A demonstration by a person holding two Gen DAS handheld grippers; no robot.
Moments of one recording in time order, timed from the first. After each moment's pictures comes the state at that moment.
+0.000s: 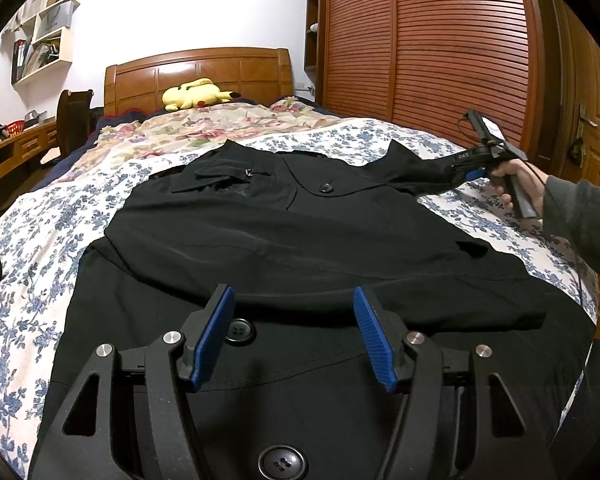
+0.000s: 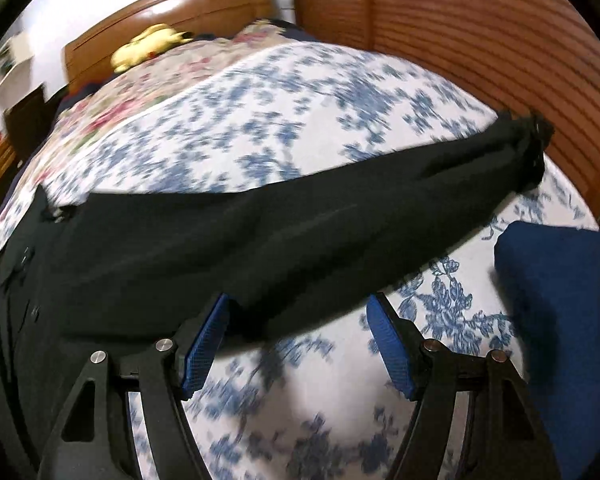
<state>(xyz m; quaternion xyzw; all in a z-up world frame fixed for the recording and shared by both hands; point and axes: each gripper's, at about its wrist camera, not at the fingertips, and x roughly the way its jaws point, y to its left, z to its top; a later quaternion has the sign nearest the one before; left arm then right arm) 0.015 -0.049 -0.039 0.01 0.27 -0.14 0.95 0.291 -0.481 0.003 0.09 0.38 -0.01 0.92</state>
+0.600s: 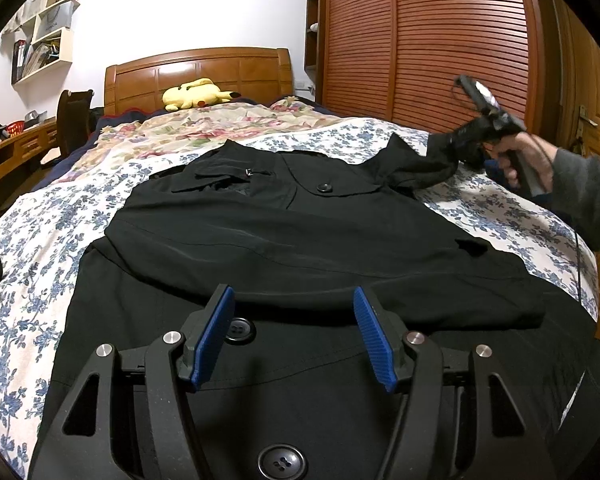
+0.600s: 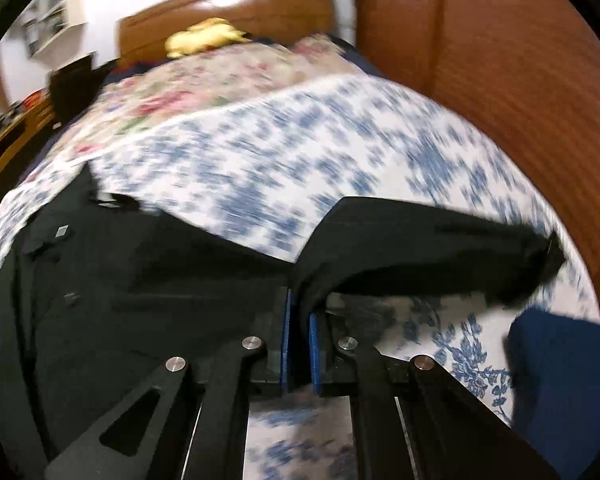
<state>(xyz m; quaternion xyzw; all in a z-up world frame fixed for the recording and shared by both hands) 0.015 -0.050 -0.039 0.01 0.27 -0.14 0.95 0.268 -0.413 0.059 -0.03 0.33 0.08 0.94</state>
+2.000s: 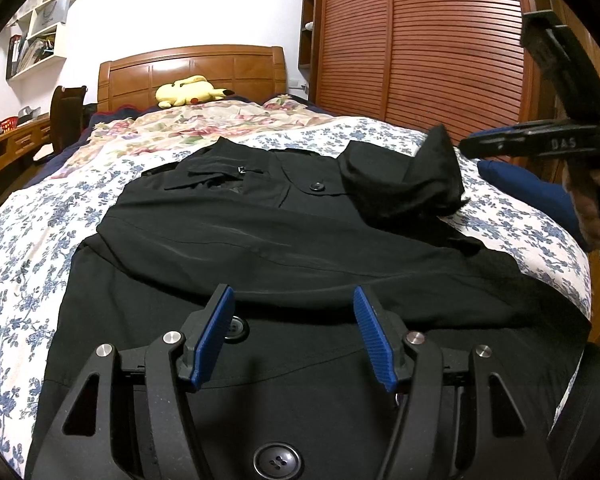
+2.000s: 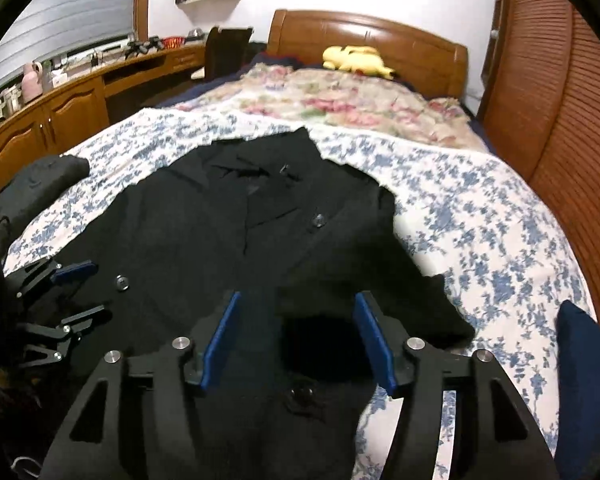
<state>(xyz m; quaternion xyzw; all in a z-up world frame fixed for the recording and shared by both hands) 0.012 -0.049 -0.038 0.01 0.28 -0.15 0.95 0.073 -0.291 0.102 -0.14 0.27 0.22 0.93</state>
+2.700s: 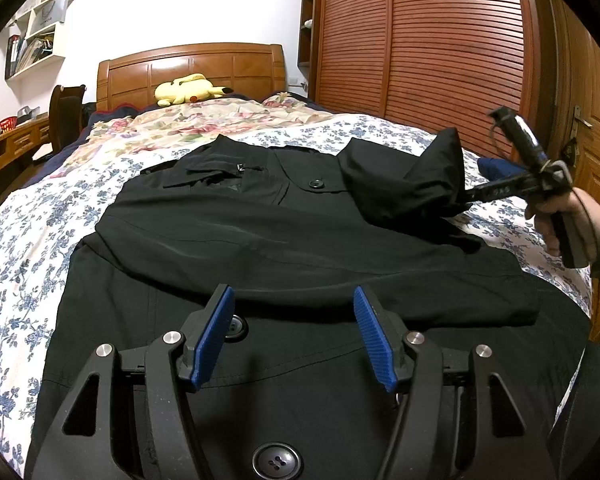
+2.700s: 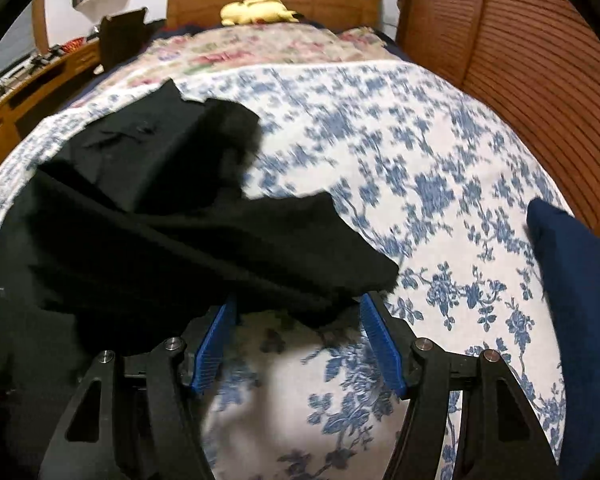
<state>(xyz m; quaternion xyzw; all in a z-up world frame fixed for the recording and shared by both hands) 0.014 -0.050 -0.039 0.01 0.28 -0.15 0.95 0.188 -0.355 0.034 -0.08 0.37 0.08 0.92</state>
